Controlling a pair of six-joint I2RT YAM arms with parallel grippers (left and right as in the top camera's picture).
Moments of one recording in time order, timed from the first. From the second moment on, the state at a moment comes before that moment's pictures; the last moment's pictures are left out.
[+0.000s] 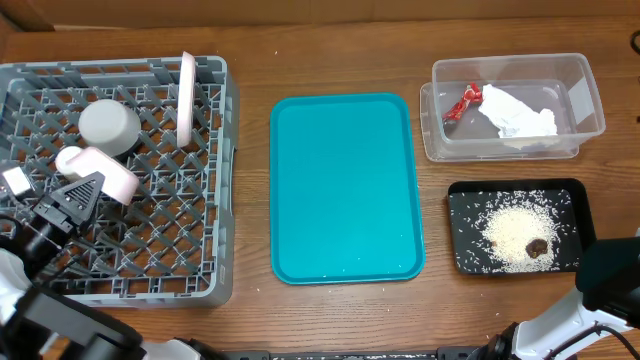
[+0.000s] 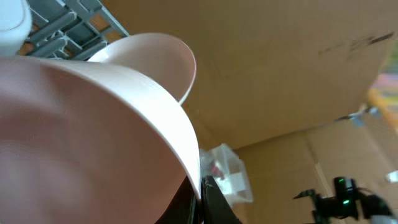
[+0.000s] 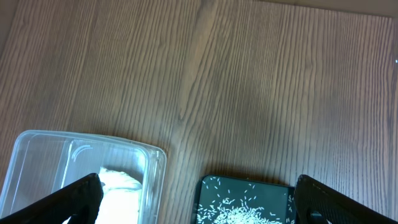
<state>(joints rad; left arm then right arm) 1.02 1.64 1.11 -1.01 1.47 0.40 -0.42 1.89 2.14 -1.47 0.46 0.93</state>
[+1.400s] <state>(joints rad) 1.14 1.71 1.34 -1.31 1.21 0.31 -0.42 1.89 2.14 -1.47 0.46 0.93</state>
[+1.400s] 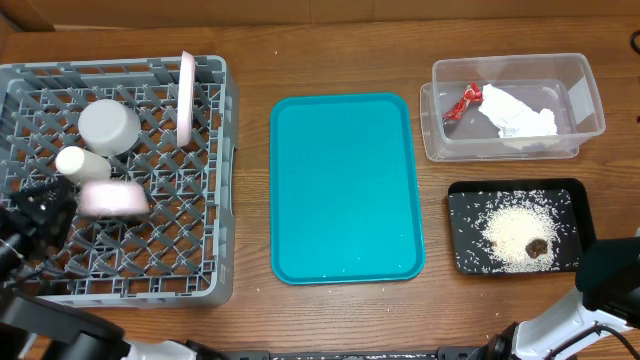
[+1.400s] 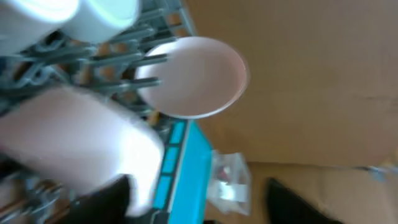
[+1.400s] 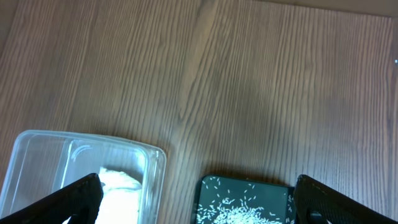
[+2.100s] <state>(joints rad) 0.65 1.66 1.41 -1.25 0.43 -0.14 -0.42 1.89 2.14 -1.47 0.46 0.93</state>
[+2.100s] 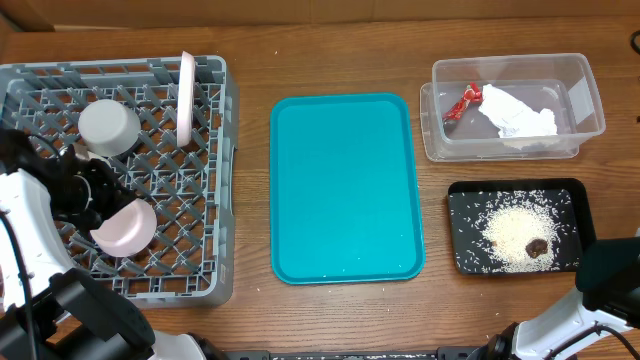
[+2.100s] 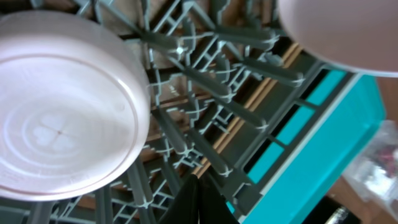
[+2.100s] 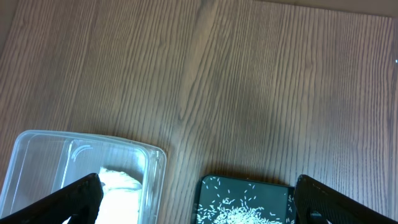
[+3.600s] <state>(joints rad) 0.08 1.19 1.44 -1.46 0.39 -0.13 -0.42 1.89 2.14 -1.47 0.46 0.93</state>
